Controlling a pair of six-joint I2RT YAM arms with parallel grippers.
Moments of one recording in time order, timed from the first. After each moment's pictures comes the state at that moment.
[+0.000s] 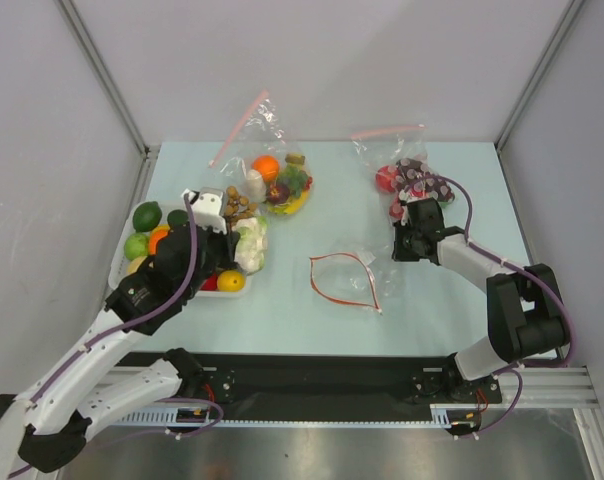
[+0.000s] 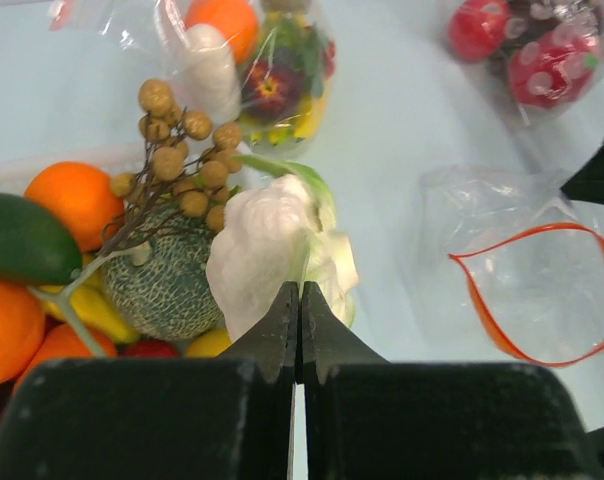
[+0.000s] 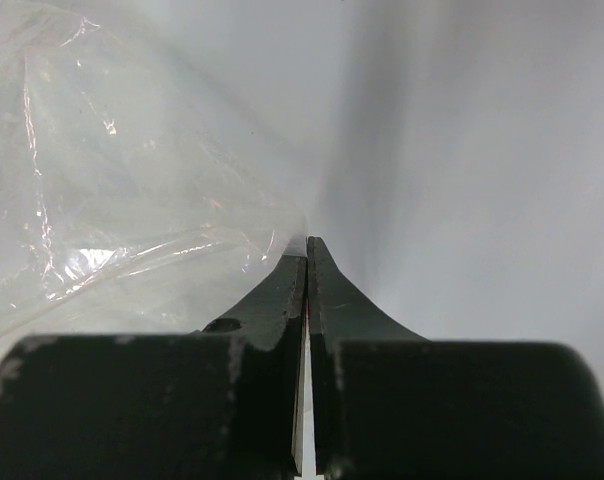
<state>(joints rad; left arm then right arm) -0.72 0.78 0.99 -0.56 -0.37 -0.24 0.27 1.51 0.86 -0.28 -0.07 0.23</state>
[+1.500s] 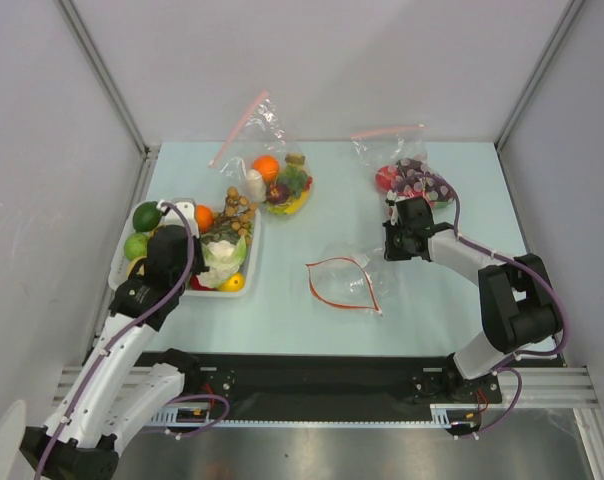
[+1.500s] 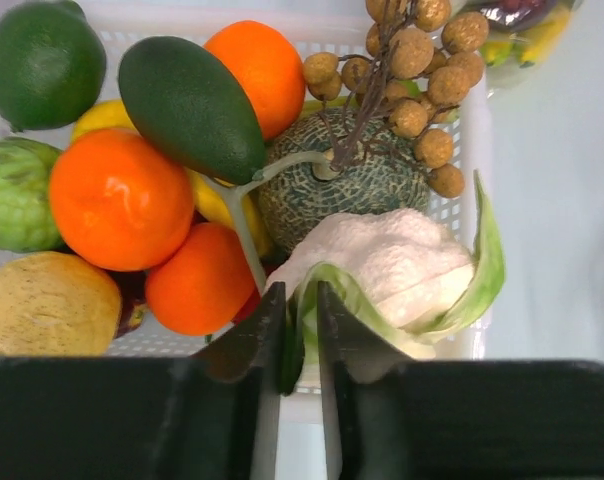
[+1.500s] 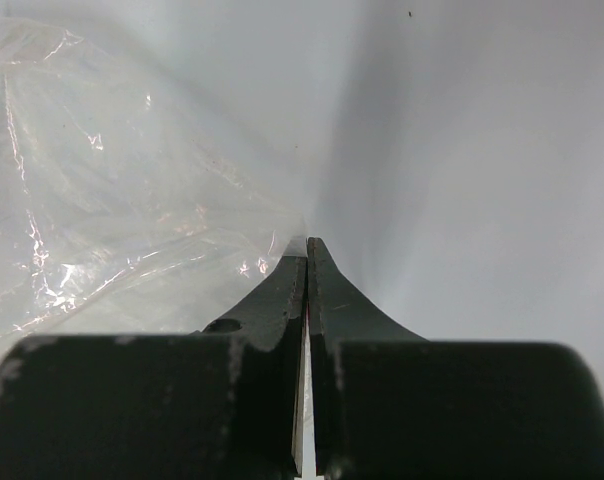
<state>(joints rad) -0.34 0.74 0.81 -0.62 -0.33 -0.18 0.32 1.58 0.91 -0.28 -0.08 0.21</state>
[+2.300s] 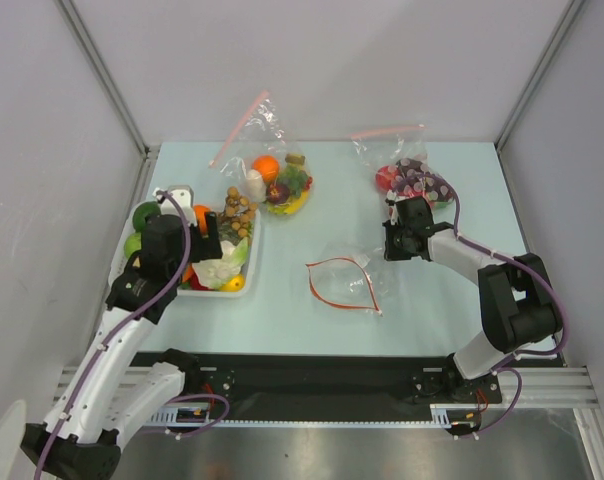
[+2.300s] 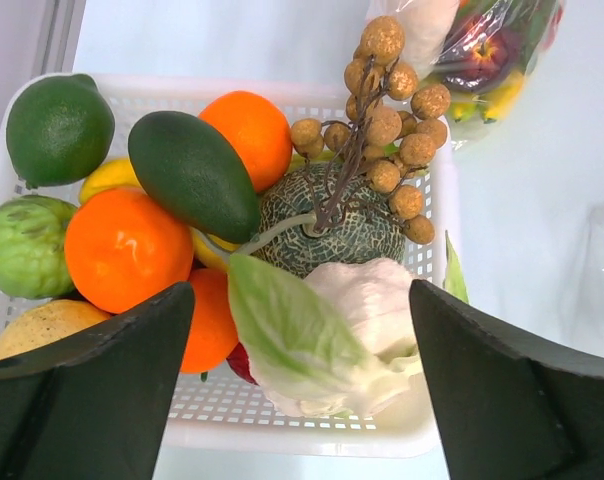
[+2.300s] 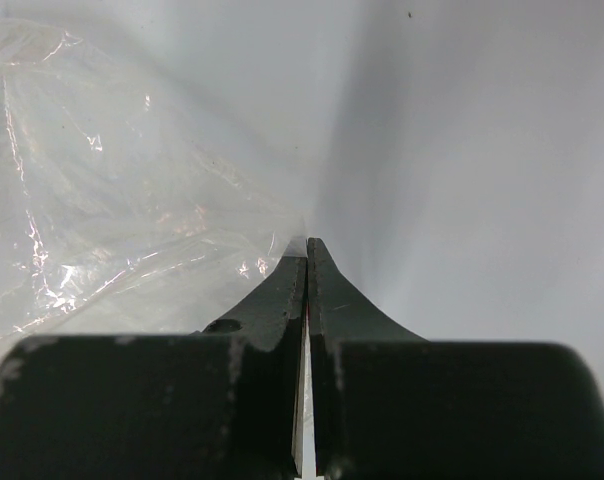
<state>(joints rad) -0.32 0.79 0.88 -0.57 -0.30 -0.16 0.32 1.58 0.91 -0.29 -0.07 0.21</state>
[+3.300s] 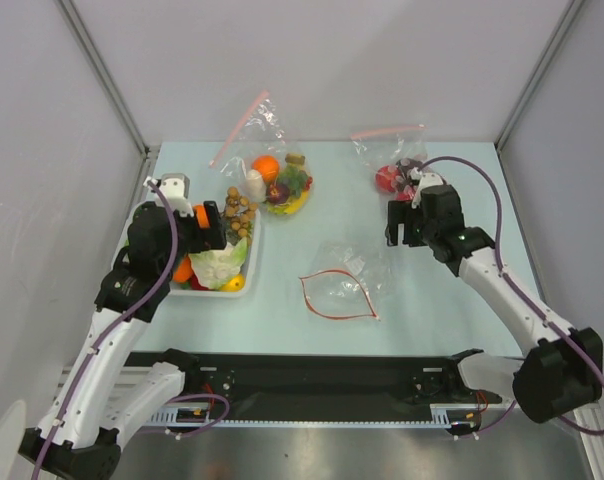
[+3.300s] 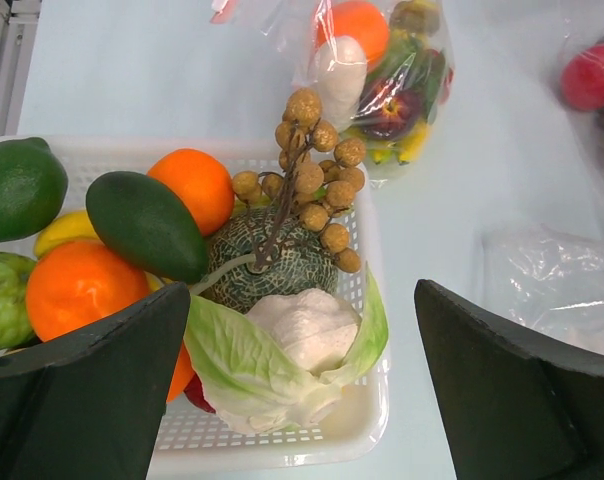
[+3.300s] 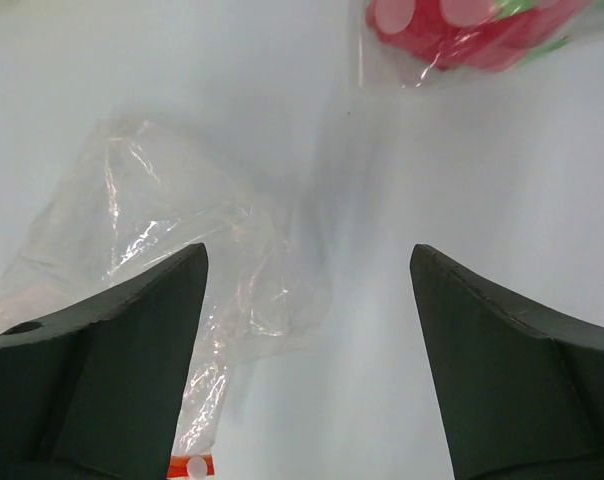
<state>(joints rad) -0.32 0.79 0.99 -0.56 -0.19 -0.18 0.33 1.24 0.96 -0.42 0.04 0.19</state>
